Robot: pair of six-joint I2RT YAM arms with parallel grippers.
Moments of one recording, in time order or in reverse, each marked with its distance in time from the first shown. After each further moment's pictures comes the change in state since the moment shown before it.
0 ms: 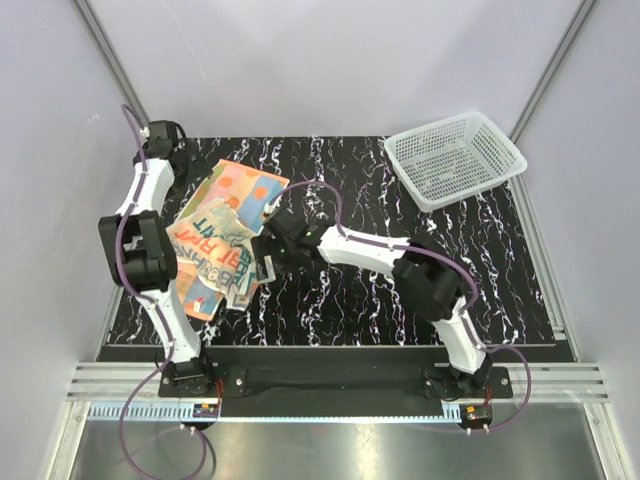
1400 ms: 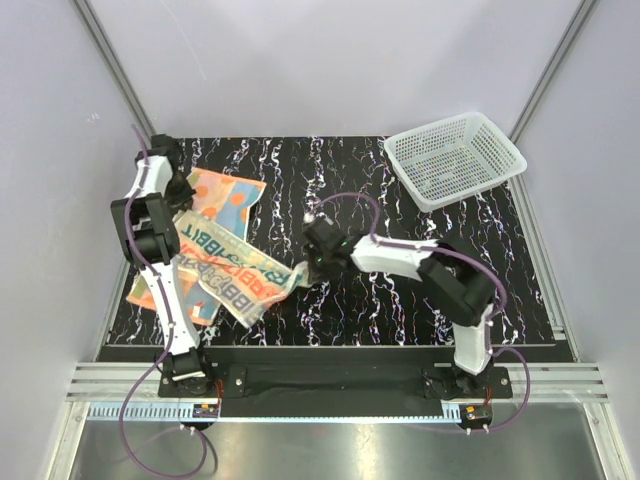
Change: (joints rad) left arm 0.058 0.446 0.389 -0.246 -0.030 0.081; right arm -0.066 -0.146 -0.365 0.125 -0.009 -0.004
